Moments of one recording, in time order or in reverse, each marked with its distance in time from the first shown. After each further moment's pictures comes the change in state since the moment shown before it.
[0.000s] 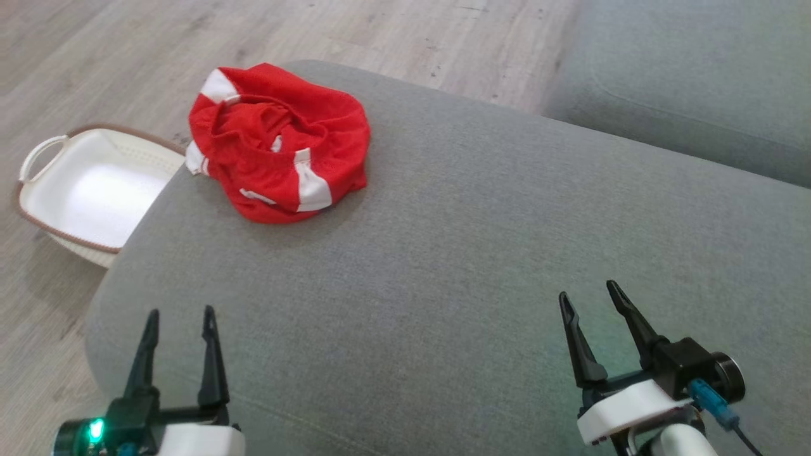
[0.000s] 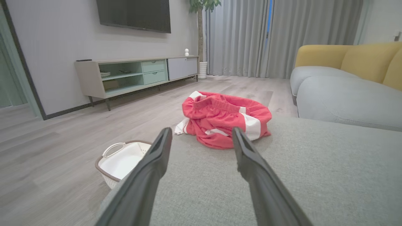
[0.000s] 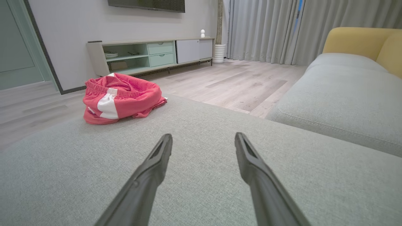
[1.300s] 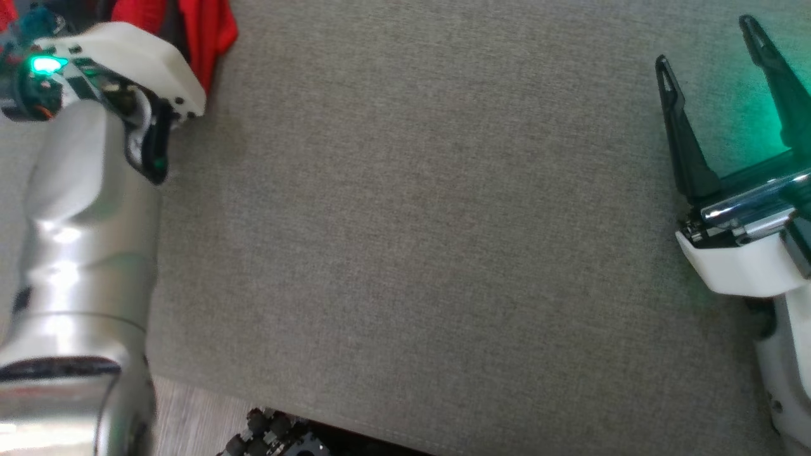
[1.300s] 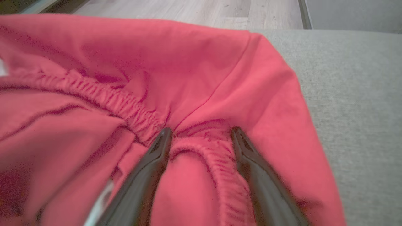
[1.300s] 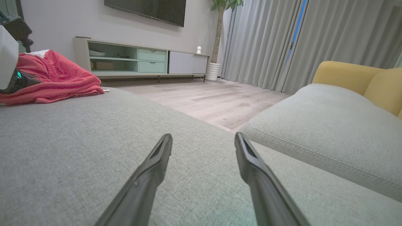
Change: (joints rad) left arm -1.094 0.064 -0.015 0.728 -0.143 -0.106 0.314; right arm -0.354 -0.268 -0.021 -0.390 -0.157 0.000 -0.022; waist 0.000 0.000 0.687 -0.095
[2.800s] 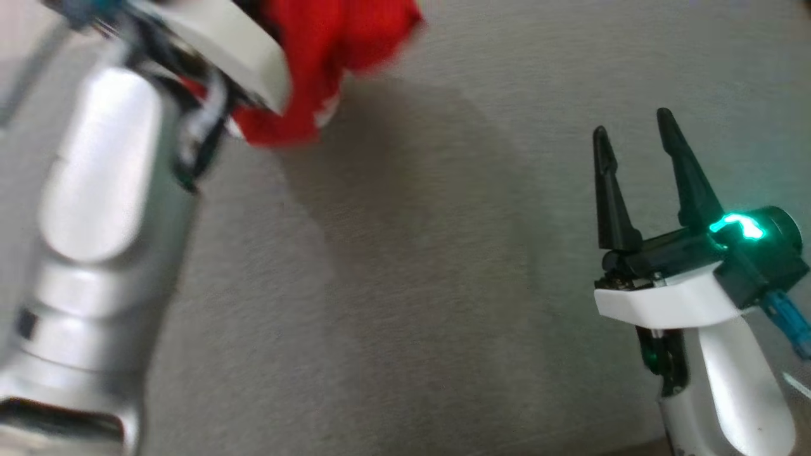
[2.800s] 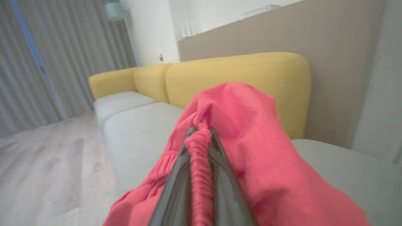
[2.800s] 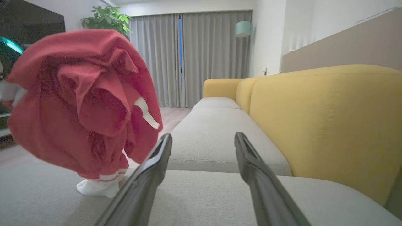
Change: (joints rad) left arm 0.080 0.108 -0.373 -0.654 -0.129 -0.009 0.202; right arm 0.121 0.253 0.014 0.106 0.188 0.000 0.006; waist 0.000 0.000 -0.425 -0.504
